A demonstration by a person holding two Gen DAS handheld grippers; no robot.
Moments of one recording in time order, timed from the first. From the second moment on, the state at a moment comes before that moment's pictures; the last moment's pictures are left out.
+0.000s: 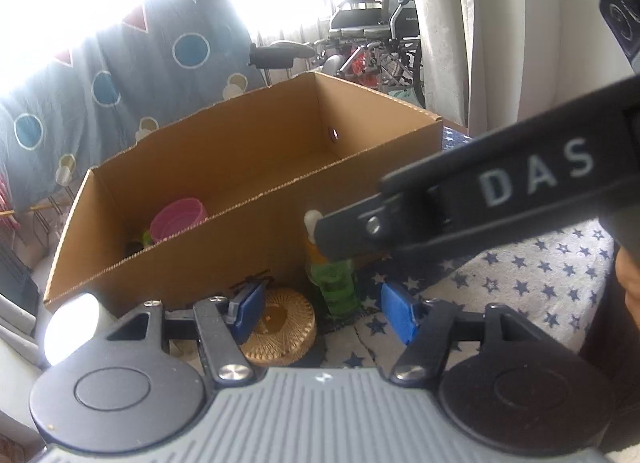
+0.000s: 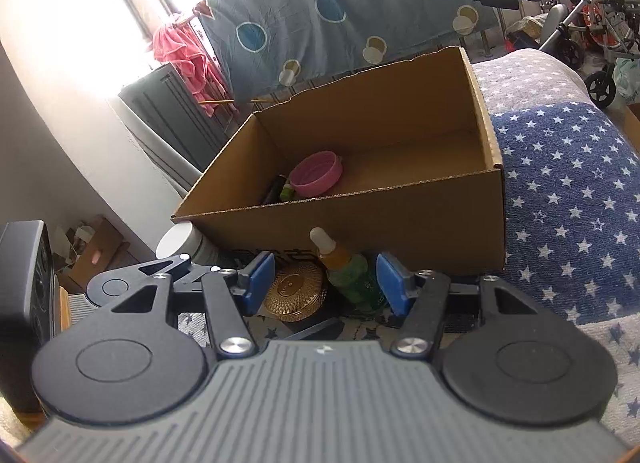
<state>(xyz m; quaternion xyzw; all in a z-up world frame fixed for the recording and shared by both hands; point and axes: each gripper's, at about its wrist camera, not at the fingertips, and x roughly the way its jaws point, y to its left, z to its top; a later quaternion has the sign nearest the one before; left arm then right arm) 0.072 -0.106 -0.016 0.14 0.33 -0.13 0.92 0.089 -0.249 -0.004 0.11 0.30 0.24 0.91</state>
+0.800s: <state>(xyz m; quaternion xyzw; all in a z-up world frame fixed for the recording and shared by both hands) 0.095 -0.111 -0.035 0.15 0.32 -0.16 0.92 0.123 -0.215 -0.023 0.10 0.33 0.23 0.91</state>
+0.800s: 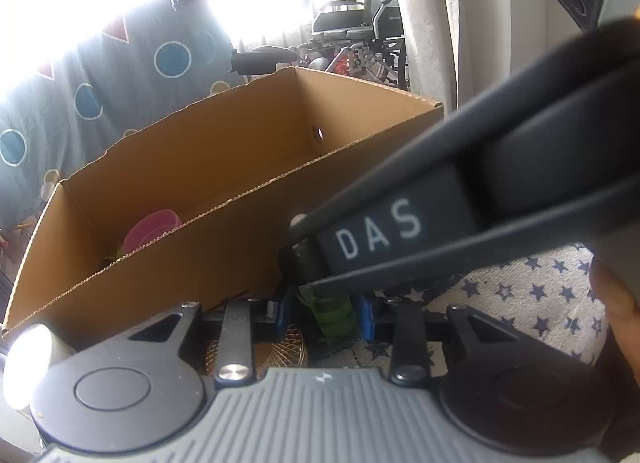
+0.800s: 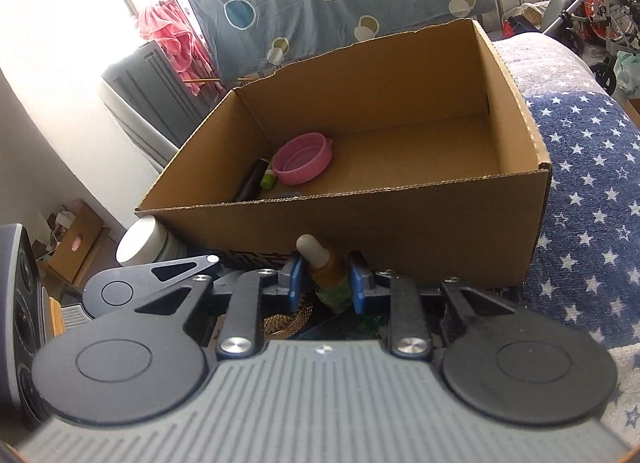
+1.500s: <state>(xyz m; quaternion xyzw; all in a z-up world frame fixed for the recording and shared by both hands) 0.046 -0.098 0.029 0.18 0.24 -0.15 0.94 0.056 -0.220 0.039 0.08 0.26 0.25 0.93</state>
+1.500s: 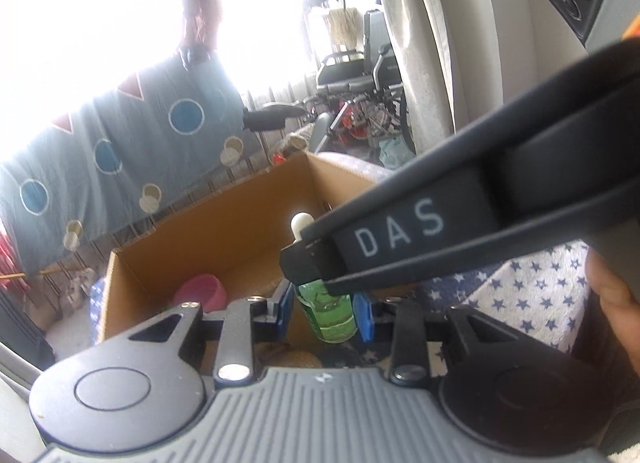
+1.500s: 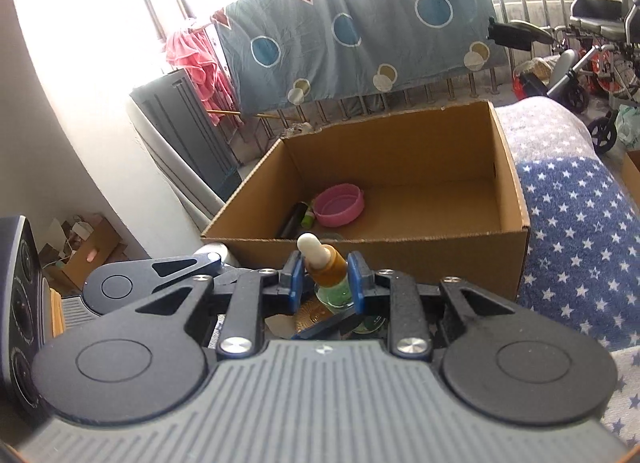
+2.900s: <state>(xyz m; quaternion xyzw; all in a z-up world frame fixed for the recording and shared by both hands) 0.313 -0.058 0.013 0.10 0.47 -0.09 0.87 0.369 -0.161 0.040 0.00 0.42 0.29 0.86</state>
